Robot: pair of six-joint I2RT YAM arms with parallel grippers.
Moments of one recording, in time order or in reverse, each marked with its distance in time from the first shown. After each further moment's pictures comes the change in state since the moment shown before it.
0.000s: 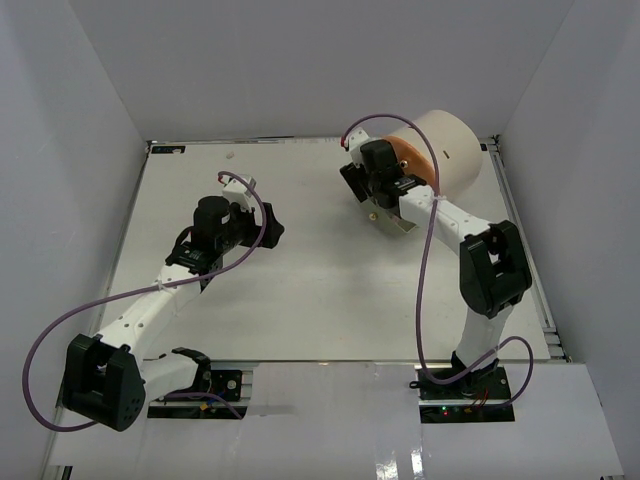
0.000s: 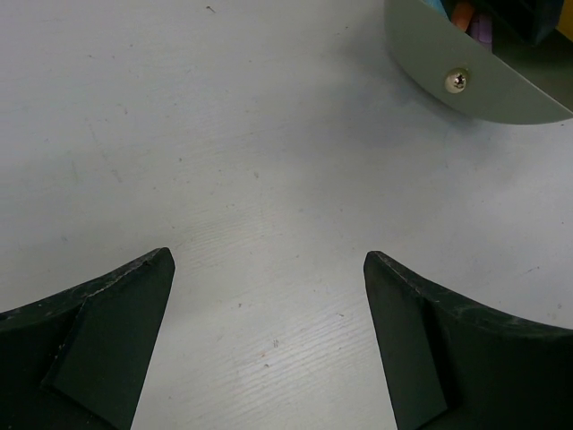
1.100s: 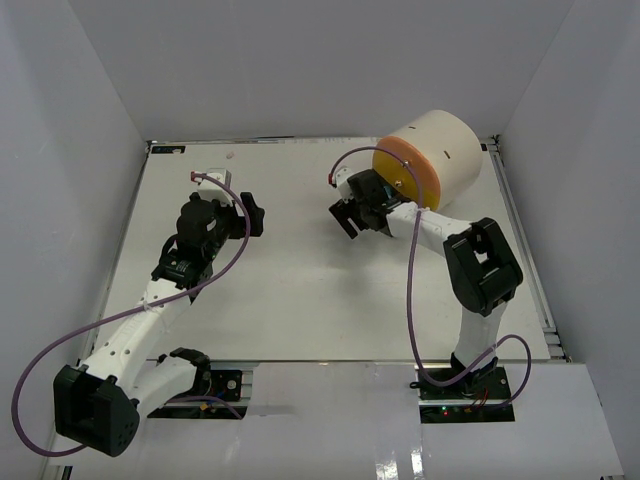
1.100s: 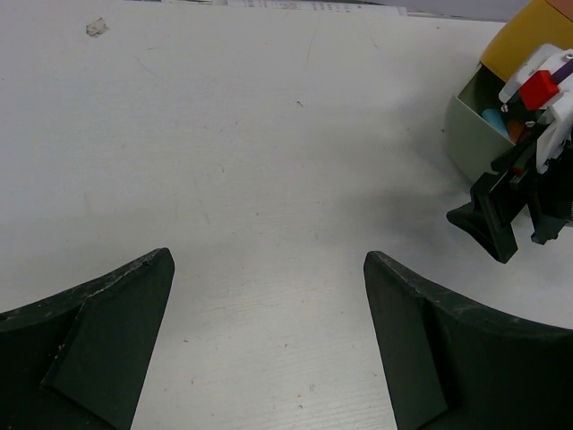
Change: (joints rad) left arm 0.015 -0.139 -0.009 0.027 -0.237 -0.016; right arm 0.063 0.034 -0.167 -0.027 -0.177 0.052
